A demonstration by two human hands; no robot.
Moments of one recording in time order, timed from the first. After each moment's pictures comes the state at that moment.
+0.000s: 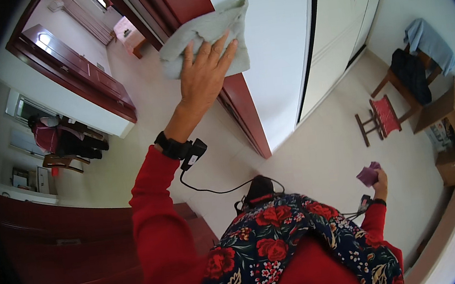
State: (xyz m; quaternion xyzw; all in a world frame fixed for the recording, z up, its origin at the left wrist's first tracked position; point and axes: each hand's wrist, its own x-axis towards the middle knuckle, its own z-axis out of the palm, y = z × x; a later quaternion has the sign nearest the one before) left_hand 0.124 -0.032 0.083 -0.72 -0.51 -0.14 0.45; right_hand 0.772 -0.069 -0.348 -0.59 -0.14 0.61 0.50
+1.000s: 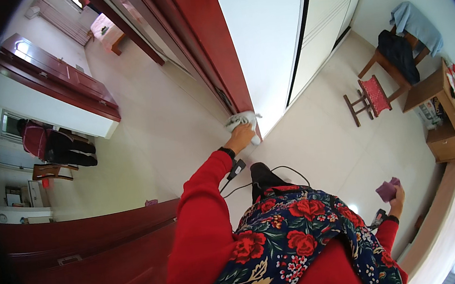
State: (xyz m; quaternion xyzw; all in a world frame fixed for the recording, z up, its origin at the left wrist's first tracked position) left_hand 0.090 -0.055 -0.281 -0.86 -0.50 -0.09 -0.03; right_hand 0.839 -0.208 -0.255 -0.70 -0.12 0.46 0.54
